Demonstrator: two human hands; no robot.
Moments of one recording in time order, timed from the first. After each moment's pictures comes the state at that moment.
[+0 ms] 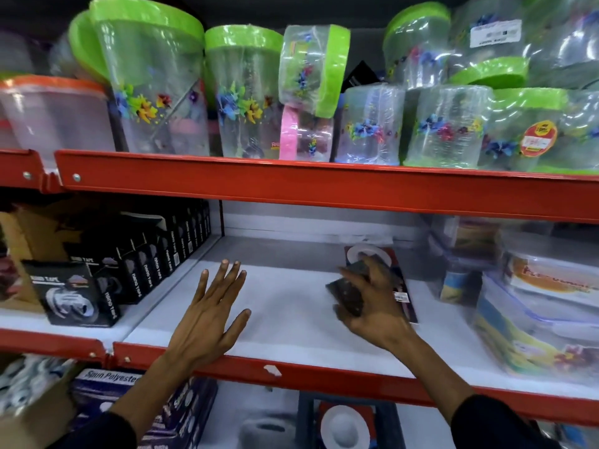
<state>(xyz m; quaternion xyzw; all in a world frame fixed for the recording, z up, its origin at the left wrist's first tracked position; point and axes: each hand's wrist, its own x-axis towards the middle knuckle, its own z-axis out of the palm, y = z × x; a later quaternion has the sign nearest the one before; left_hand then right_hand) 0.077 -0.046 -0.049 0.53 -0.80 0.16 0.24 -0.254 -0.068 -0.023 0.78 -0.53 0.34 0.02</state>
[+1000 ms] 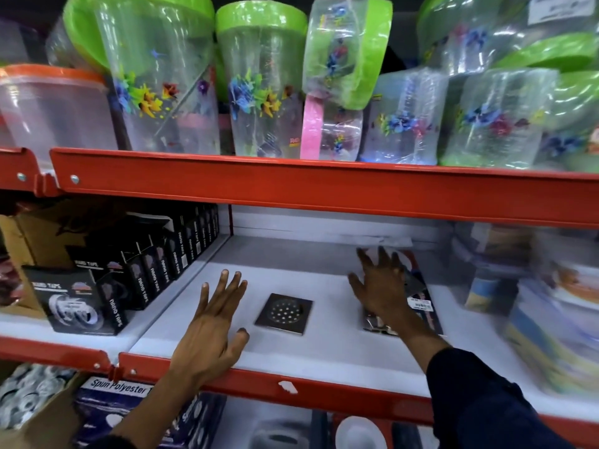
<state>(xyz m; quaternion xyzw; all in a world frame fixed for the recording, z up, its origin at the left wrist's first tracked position) 0.097 -0.058 -0.065 0.52 -0.80 0.08 0.29 -0.237 -0.169 -0.030 0.70 -0.68 0.21 0.06</state>
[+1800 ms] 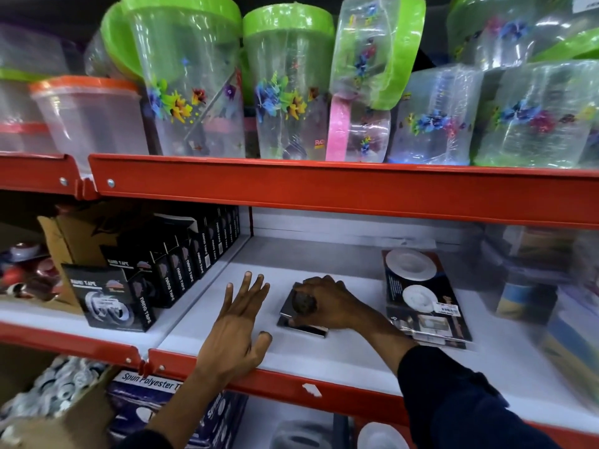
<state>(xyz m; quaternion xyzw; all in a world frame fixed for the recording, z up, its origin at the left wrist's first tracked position) 0.093 -0.054 -0.061 0.52 -0.80 0.07 0.30 -0.128 -0.144 -0.021 0.88 -0.45 0.09 -0.11</state>
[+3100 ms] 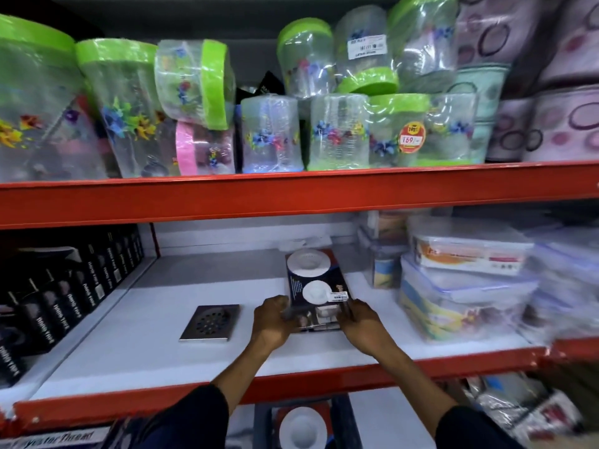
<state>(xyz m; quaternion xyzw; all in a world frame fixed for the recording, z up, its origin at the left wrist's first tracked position) -0.136 -0.086 -0.043 0.57 -0.70 -0.30 0.31 -0.332 -0.035 -0.042 0.59 -0.71 0.31 -0.23</state>
